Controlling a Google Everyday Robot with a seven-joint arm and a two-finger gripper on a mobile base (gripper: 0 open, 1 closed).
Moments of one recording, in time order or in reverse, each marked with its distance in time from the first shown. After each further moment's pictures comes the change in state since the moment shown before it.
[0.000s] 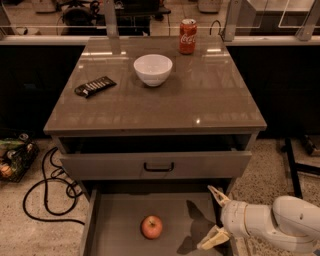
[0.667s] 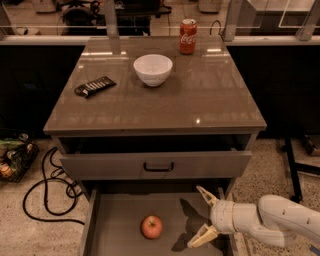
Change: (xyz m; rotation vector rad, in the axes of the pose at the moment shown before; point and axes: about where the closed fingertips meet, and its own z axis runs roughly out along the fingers) arm 0.004 -0.001 0.038 -0.041 -0.071 -0.012
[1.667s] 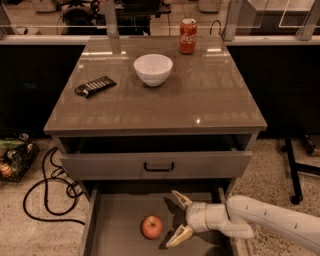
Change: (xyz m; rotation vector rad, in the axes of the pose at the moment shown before) arm 0.019 0.007 0.107 -0.108 -0.134 -0.036
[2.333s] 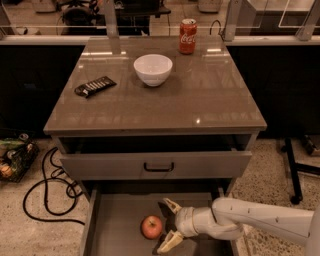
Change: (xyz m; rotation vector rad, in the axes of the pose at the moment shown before) arm 0.018 0.021 0.044 -0.059 0.078 0.050
